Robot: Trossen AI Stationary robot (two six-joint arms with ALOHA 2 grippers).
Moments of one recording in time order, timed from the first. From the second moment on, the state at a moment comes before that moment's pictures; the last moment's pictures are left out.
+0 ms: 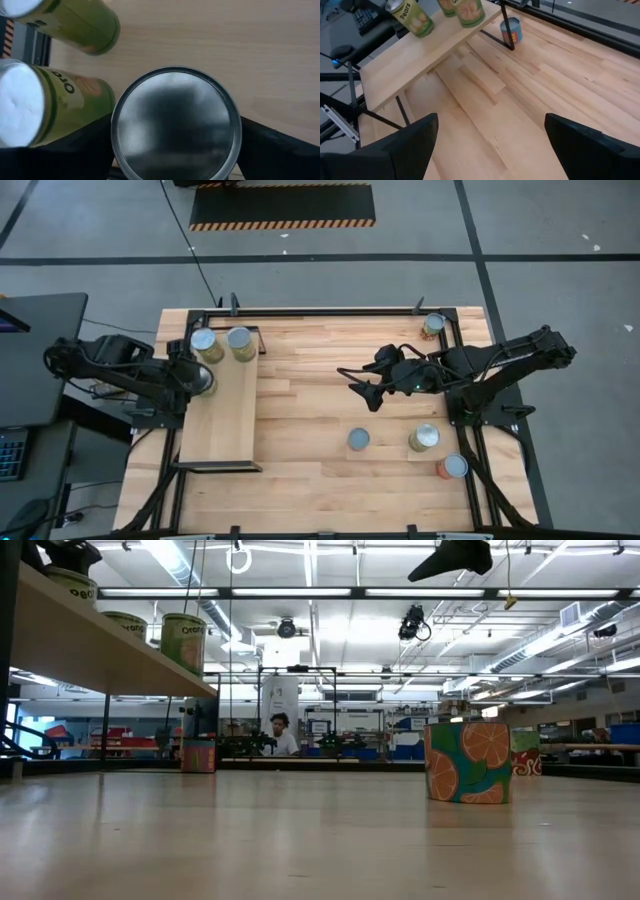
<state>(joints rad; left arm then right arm) -0.26 0.75 1.12 -1.56 -0.33 -0.25 0.24 1.24 1.19 -0.59 0.48 0.78</state>
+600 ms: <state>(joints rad) -0.26 0.75 1.12 -1.57 -0.27 -0.31 0.24 1.24 1.19 -0.59 0.47 0.81</state>
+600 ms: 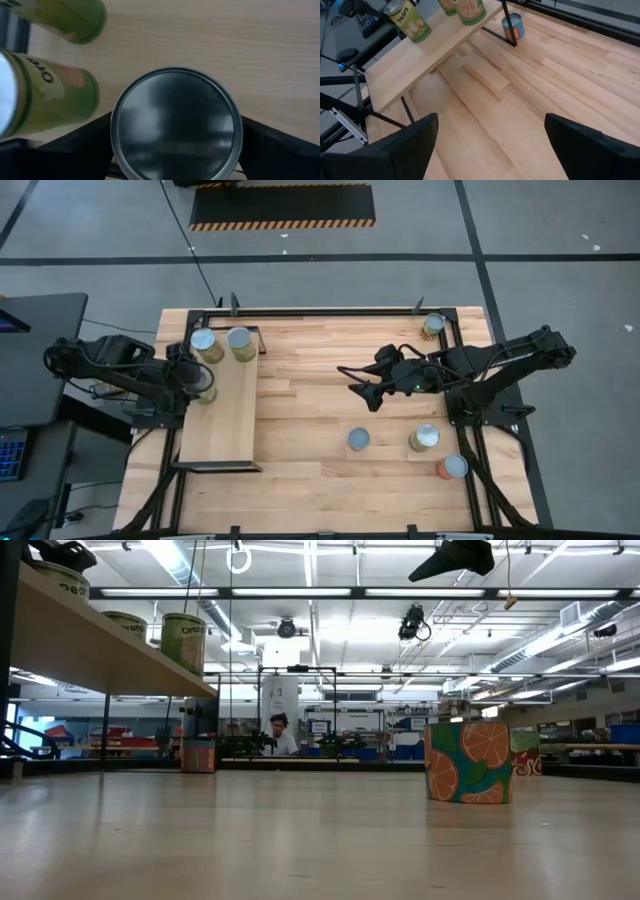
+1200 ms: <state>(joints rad) -0.26 0.75 1.12 -1.57 -0.24 -0.30 0.24 1.24 1.19 -0.59 0.45 0.82</state>
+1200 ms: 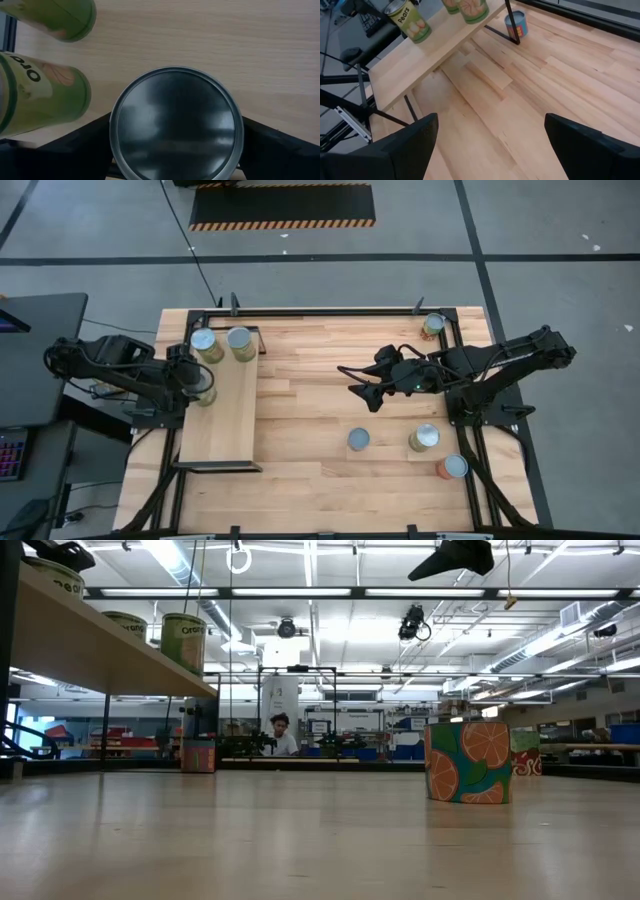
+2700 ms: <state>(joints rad) -0.27 0.81 1.40 -1.52 -0.35 -0.33 0.27 1.24 1.19 -0.56 0.44 0.78</state>
